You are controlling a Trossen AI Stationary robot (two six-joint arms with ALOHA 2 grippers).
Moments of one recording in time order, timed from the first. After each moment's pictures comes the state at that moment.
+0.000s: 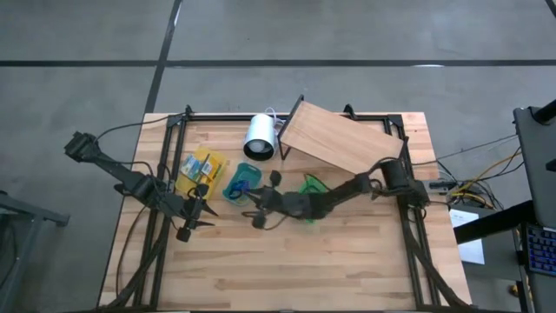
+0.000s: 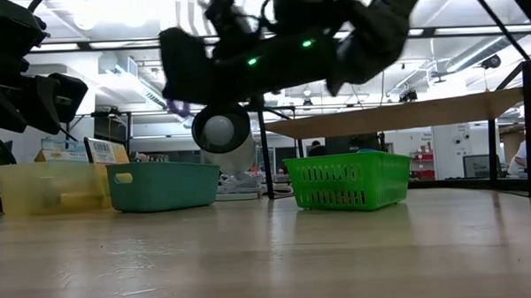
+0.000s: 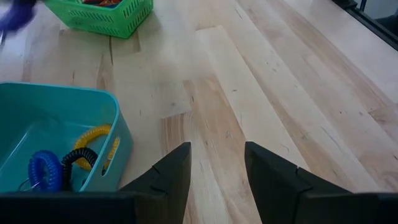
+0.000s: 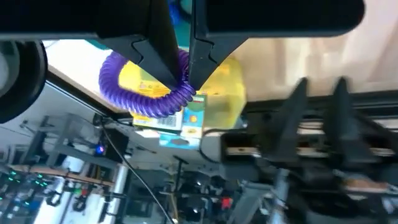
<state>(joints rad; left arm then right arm) -0.53 0.57 0.25 -0.36 -0.22 -0.08 0.17 2.18 1.23 0.89 0.52 -0.03</state>
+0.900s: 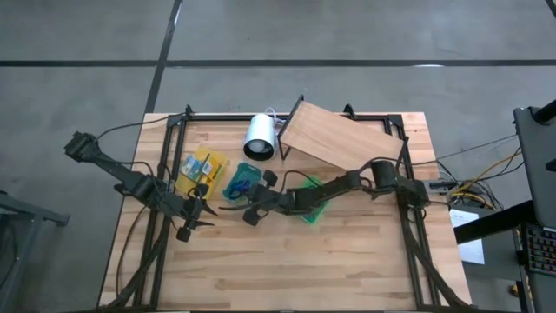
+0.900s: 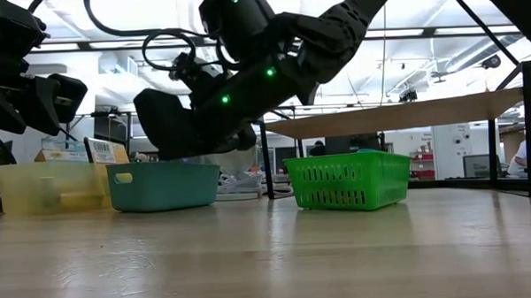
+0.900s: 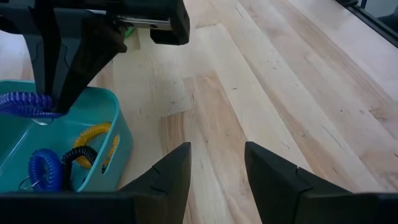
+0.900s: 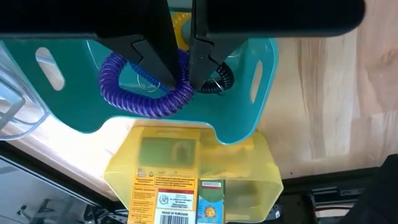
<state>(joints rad) -0.53 0.57 0.25 -0.37 -0.22 -0.08 0.11 2.28 1.46 0.37 0.51 0.21</state>
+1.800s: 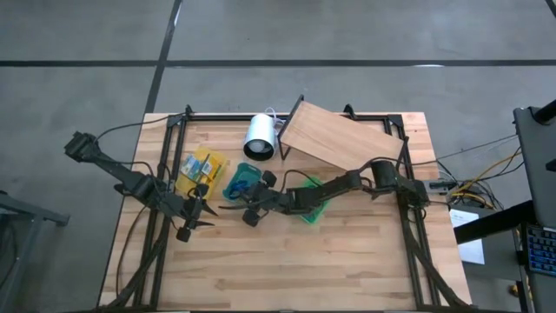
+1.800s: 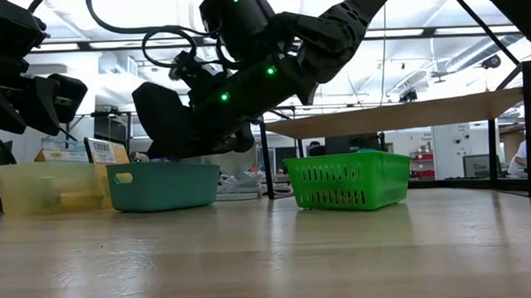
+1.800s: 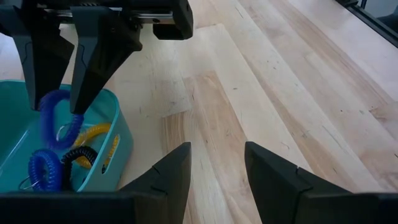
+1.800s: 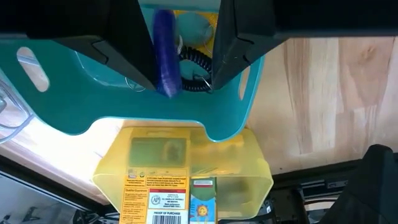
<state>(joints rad) -0.53 0.57 0.25 -0.37 -0.22 -0.08 0.11 2.28 1.46 0.38 0.47 0.25</state>
